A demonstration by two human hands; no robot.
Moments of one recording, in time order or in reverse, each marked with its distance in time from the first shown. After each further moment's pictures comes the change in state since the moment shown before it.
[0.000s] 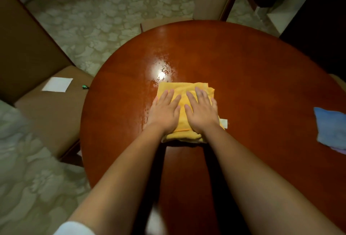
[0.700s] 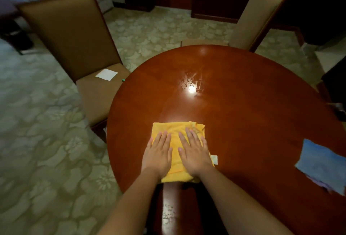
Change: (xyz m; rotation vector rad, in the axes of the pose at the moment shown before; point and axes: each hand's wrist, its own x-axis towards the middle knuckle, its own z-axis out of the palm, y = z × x) left_hand -0.177 0.090 0.029 0.067 -0.020 -0.373; right_hand -0.139 0.033 0.009 -0.009 -0.173 -0.428
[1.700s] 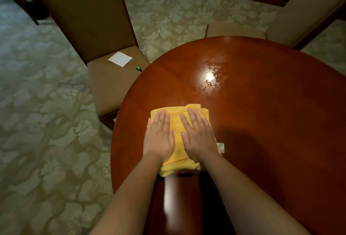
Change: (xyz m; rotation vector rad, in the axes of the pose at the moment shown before) left_hand 0.114 -0.065 -0.015 -0.063 0.129 -0.193; right_hand 0.149 -0.012 -0.011 -0.020 0.147 -0.227
